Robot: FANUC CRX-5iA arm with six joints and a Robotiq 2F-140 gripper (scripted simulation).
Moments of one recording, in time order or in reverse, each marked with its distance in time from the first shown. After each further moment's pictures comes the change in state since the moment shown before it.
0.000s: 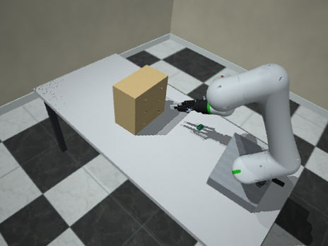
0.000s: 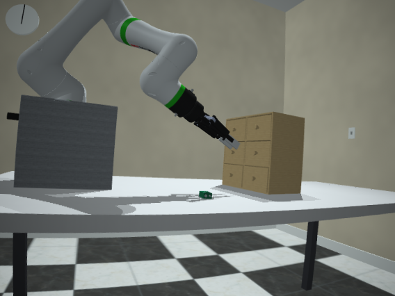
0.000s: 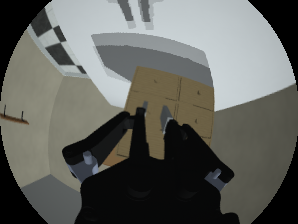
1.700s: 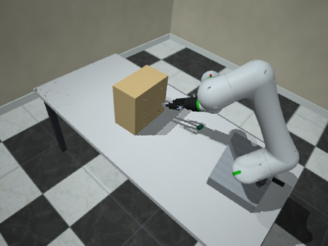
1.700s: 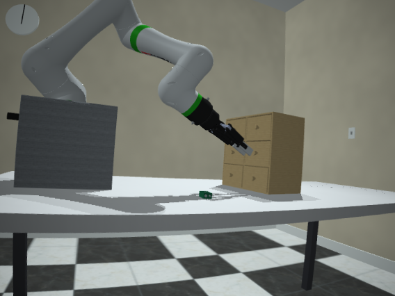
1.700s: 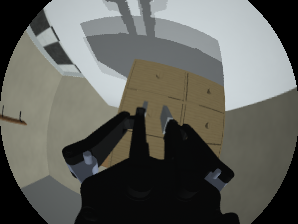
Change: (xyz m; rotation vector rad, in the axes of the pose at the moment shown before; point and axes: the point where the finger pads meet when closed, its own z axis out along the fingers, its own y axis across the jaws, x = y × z) arm -0.015 0.000 0.066 0.000 0.000 0.000
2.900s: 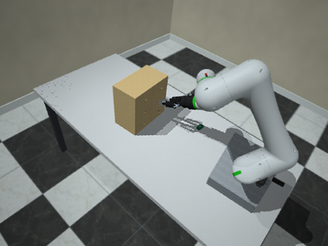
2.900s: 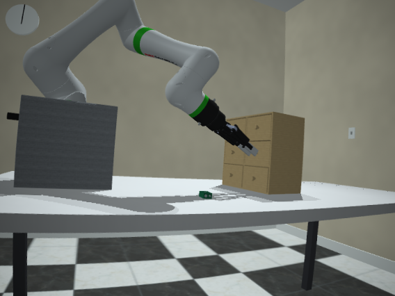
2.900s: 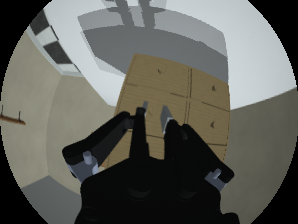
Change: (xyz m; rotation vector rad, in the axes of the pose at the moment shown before) arm -0.013 0.000 0.023 0.000 0.000 0.000
